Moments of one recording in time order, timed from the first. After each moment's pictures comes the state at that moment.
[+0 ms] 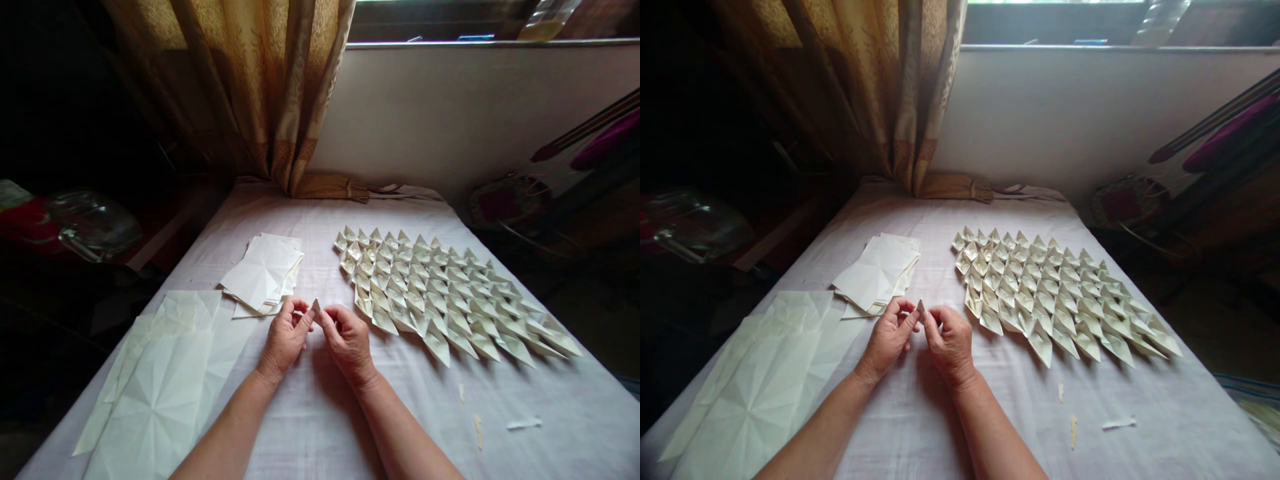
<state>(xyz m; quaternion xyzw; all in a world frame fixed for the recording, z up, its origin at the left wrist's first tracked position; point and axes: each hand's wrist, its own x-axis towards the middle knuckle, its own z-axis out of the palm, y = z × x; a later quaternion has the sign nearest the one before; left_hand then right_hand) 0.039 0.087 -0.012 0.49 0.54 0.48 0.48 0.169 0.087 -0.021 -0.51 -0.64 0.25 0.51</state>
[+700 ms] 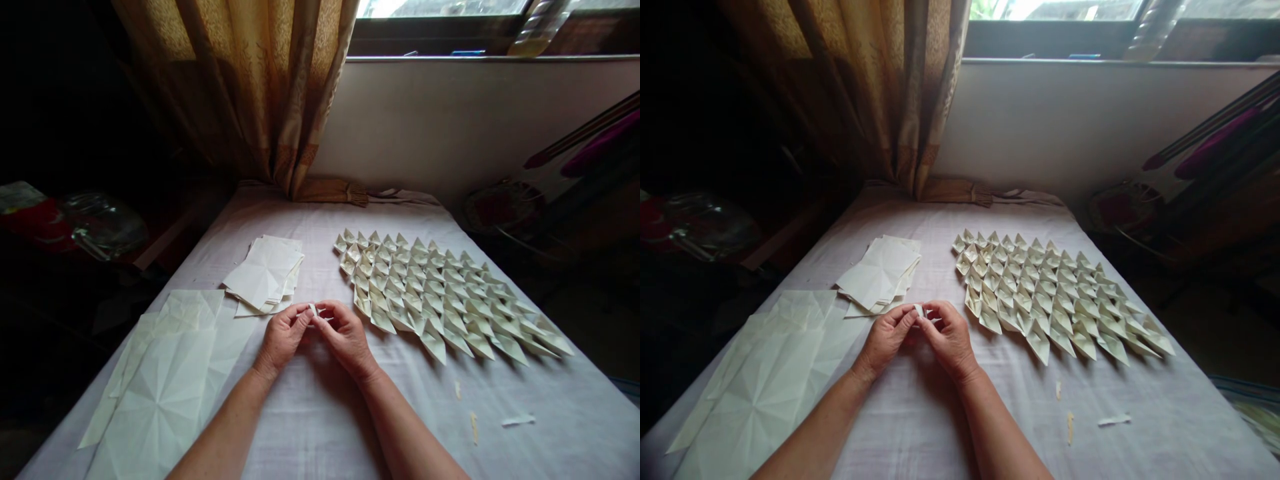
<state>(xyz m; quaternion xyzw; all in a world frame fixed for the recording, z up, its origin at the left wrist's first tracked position) 0.028 0.085 -0.010 0.51 0.52 0.46 0.51 0.170 0.090 -0.027 -0.44 -0.60 0.40 0.53</state>
